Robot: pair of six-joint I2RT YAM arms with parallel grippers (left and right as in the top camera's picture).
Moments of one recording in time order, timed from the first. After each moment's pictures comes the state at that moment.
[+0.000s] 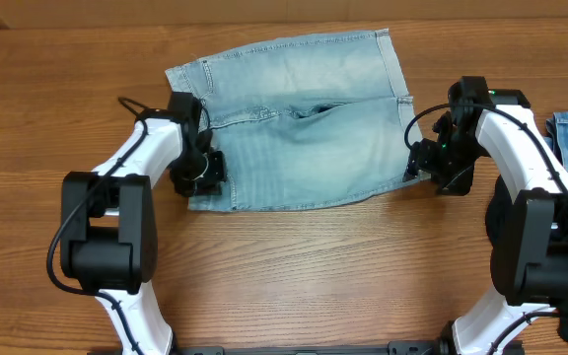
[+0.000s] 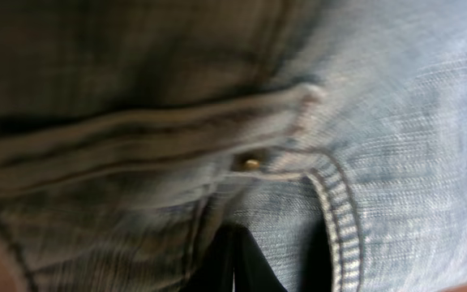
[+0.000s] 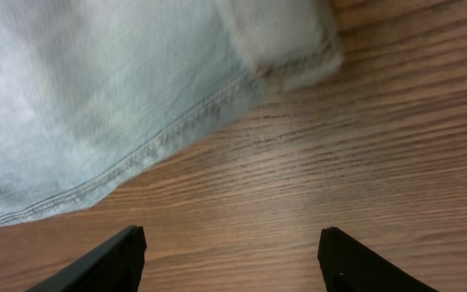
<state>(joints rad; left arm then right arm) -0.08 2.03 1.32 -0.94 0.25 -0.27 -0.05 1.89 1.41 -1.20 -0.20 0.24</state>
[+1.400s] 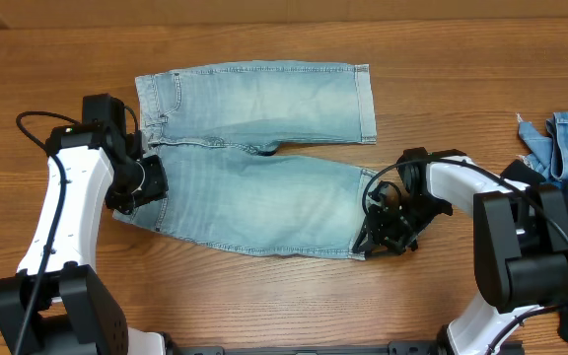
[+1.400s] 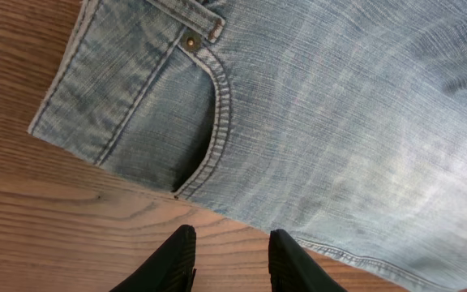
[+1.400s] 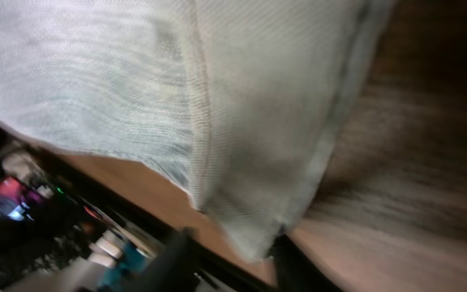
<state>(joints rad) 0.14 1.63 1.25 -1.13 0.11 -0.19 0.14 1.88 0.96 -1.04 -0.67 0.10</state>
